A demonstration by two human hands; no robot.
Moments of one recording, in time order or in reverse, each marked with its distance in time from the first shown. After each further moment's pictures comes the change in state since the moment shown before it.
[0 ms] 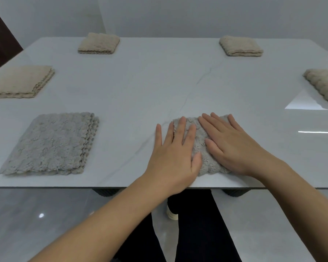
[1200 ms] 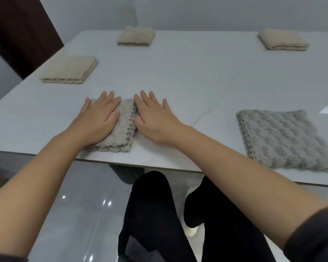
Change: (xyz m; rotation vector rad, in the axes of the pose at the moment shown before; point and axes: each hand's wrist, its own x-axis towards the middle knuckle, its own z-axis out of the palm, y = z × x) left_hand -0.067 -0.228 -0.071 0.016 0.041 -0.354; right_hand 0.119 -0.205 -0.001 0.320 -0.032 -0.218
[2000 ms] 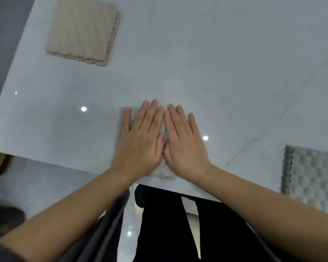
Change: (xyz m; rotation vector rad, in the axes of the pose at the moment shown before) left_hand 0.006 -0.007 0.003 0.030 -0.125 0.039; right_hand 0.041 -0.029 0.028 -0.036 0.009 0.067
